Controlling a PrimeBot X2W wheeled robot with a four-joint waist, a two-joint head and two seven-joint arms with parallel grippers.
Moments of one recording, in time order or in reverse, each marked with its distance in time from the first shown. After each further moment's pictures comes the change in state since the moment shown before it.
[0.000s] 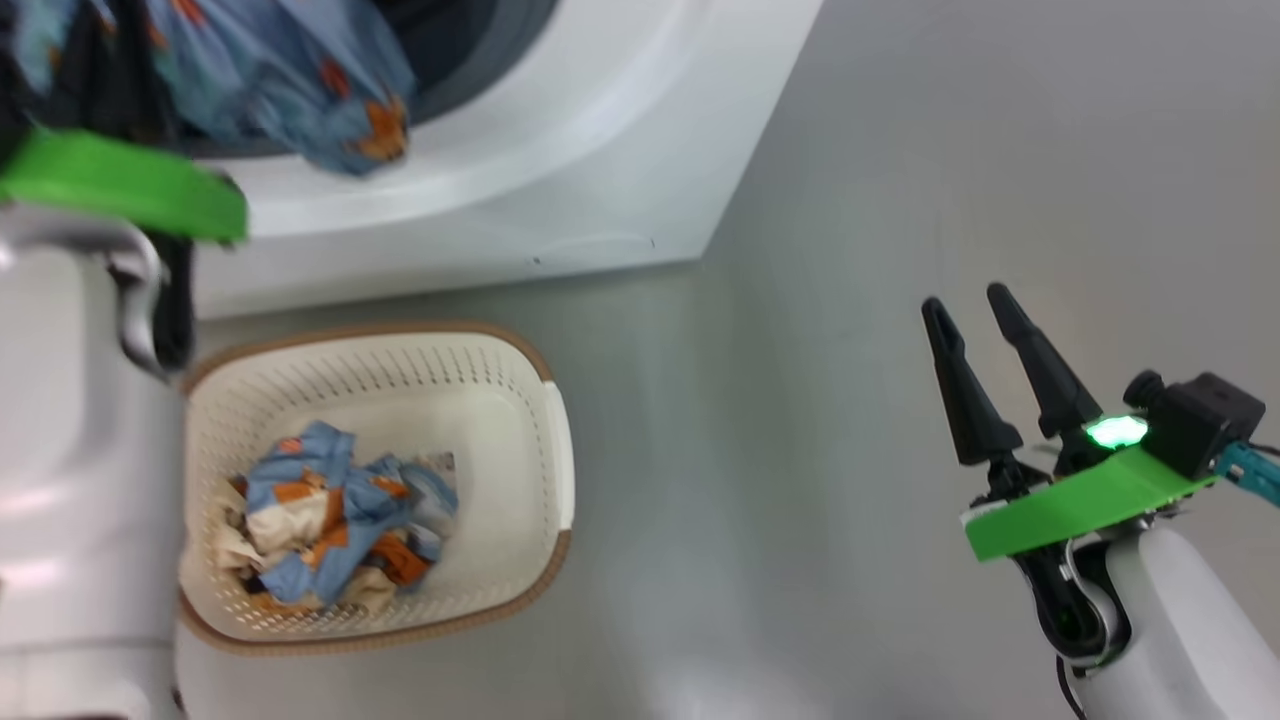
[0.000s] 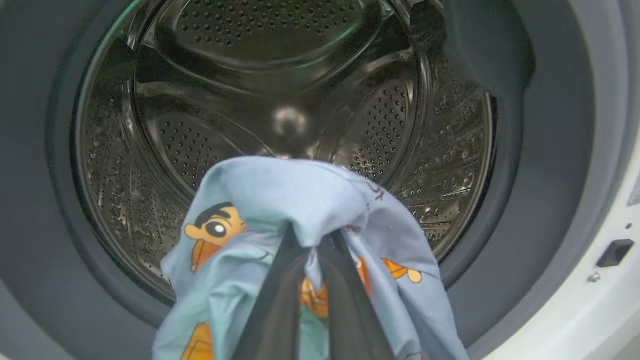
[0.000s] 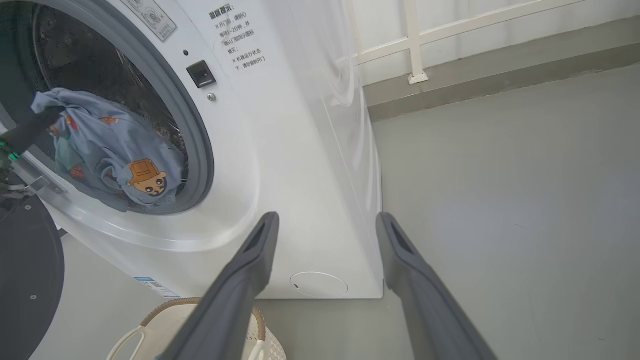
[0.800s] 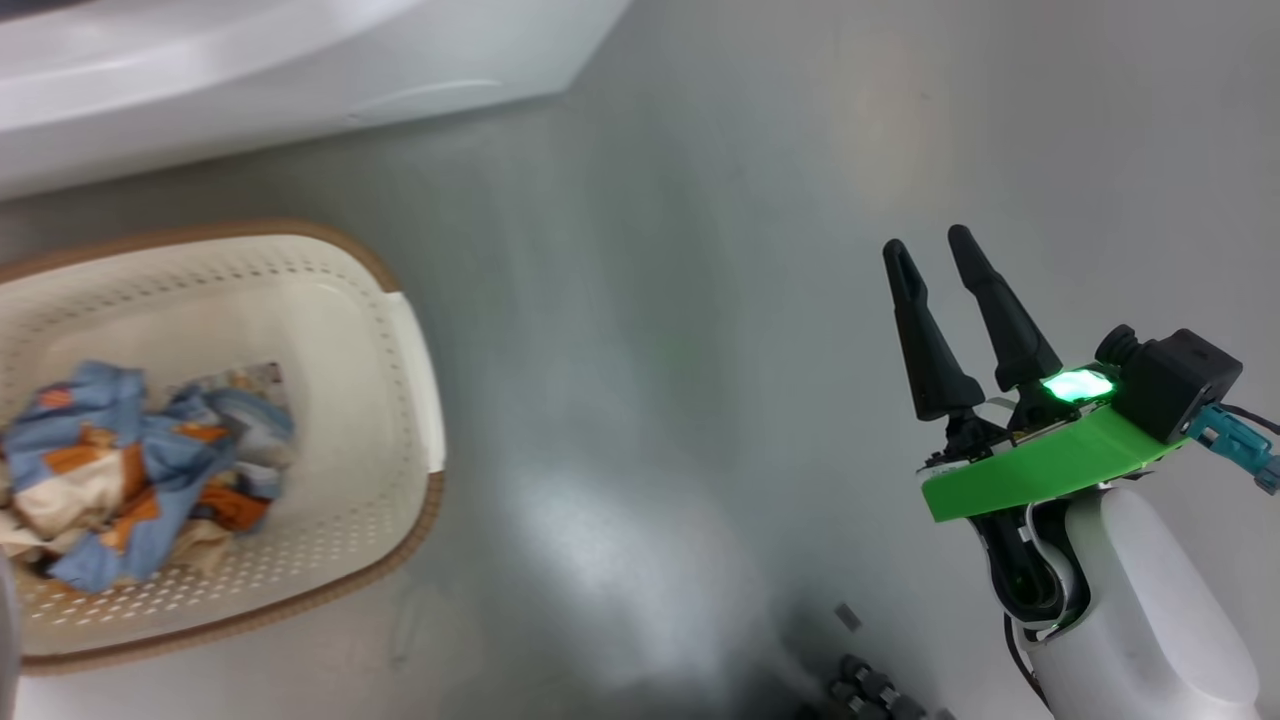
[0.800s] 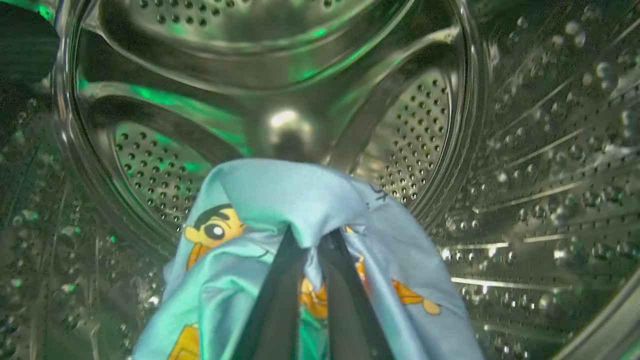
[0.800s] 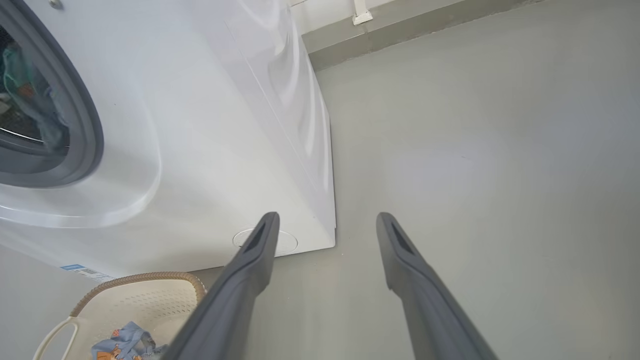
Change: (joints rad) left arm -0.470 0.113 -0.005 0.157 0.101 0.073 -0.016; right arm -0.072 0.080 0.003 -0.022 0.000 0.000 0.000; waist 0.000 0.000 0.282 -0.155
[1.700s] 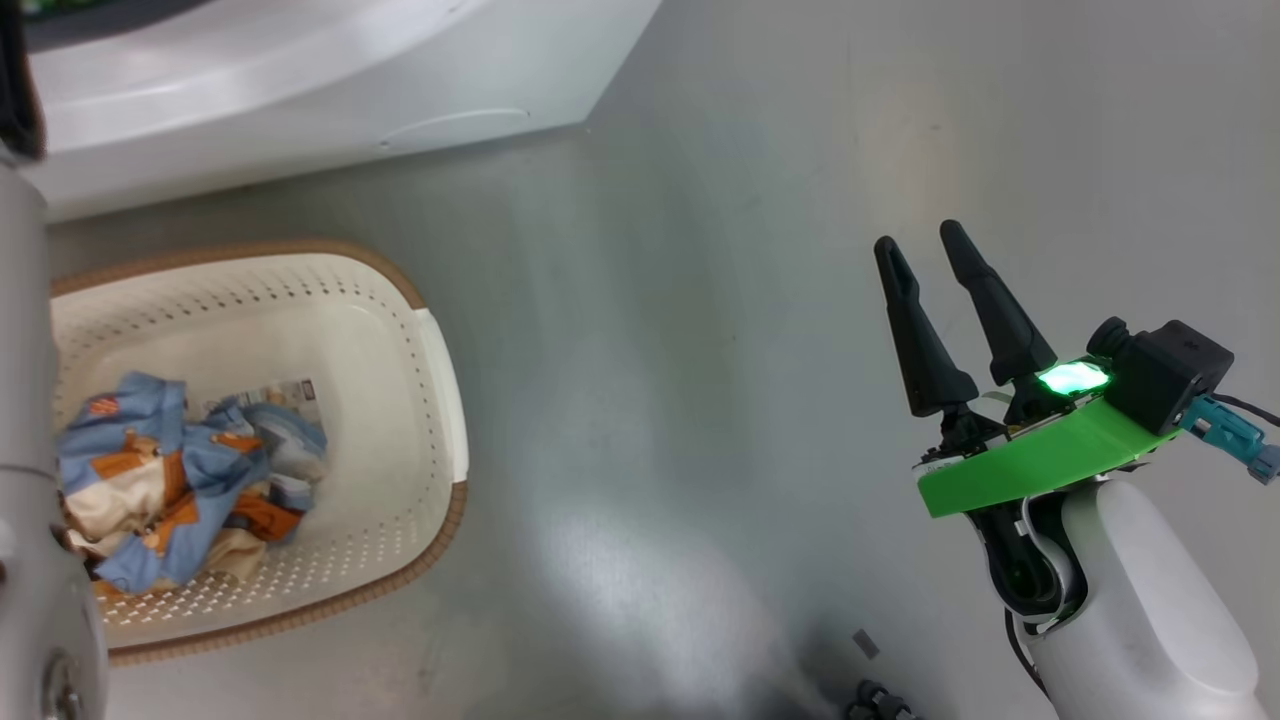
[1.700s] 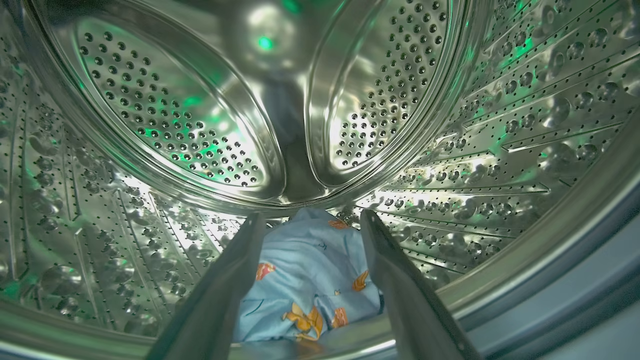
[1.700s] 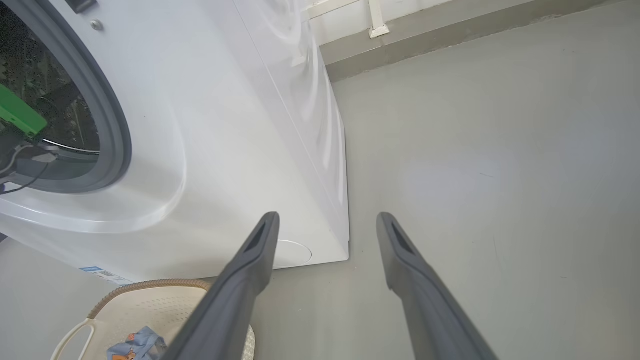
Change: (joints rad) left arm 0.071 -0.060 0.007 0.147 0.007 -0.006 -0.001; right arm -0.019 -0.008 0.020 0.014 0.000 0.000 0.000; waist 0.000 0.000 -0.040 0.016
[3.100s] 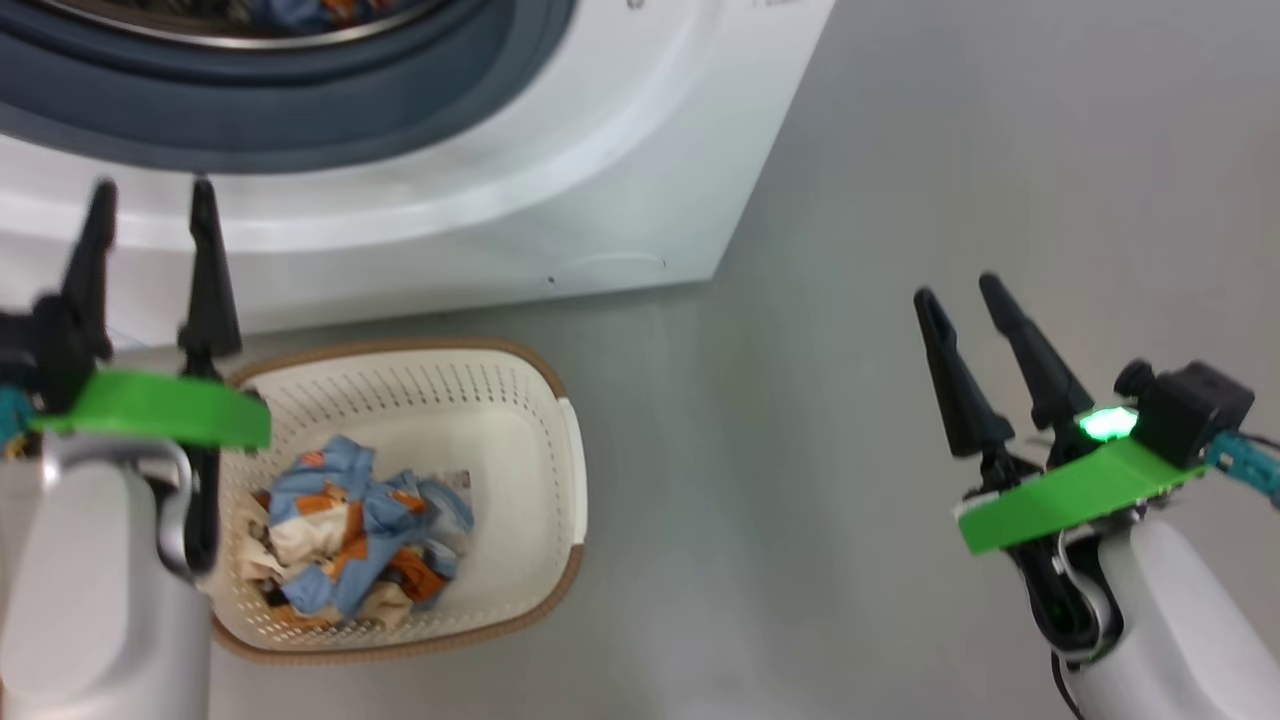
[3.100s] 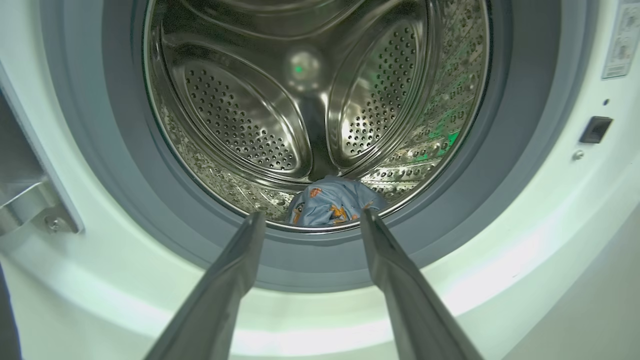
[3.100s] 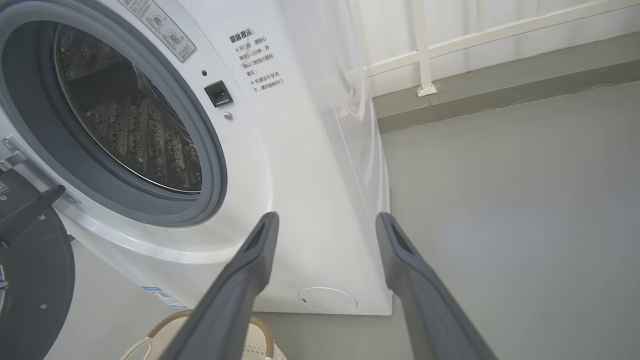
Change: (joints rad) left arm 0.756 -0.038 0.040 -0.515 -0.082 -0.068 0.000; right arm 0.061 -0.063 -0.016 0.034 -0.003 0.000 0.000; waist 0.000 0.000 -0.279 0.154
